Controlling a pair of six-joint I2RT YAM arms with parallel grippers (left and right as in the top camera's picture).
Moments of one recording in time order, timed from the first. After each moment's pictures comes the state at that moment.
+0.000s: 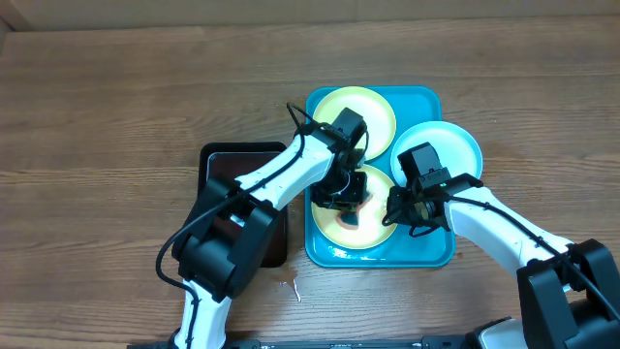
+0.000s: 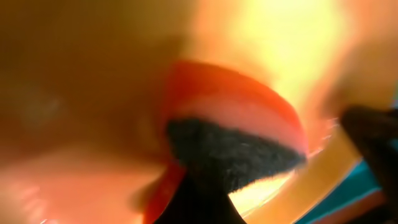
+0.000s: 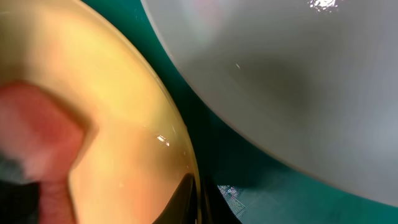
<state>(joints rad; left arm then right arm) -0.63 2.10 1.49 -0.95 0.34 -0.43 0.37 1.60 0.81 -0.53 -0.09 0.53</state>
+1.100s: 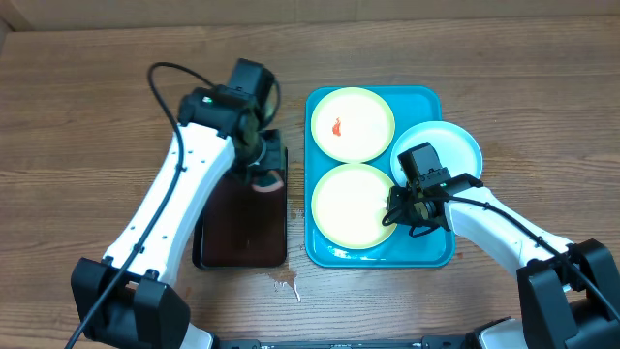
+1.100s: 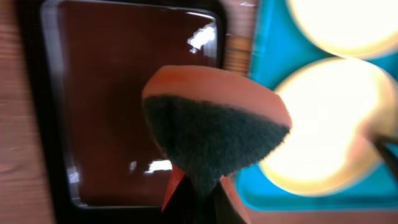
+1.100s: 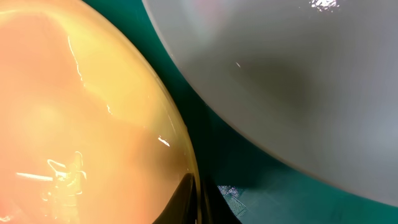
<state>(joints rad) -0.32 1.69 1.54 -1.25 0.05 -0.41 0.37 1.60 0.81 -0.53 -0.09 0.53</state>
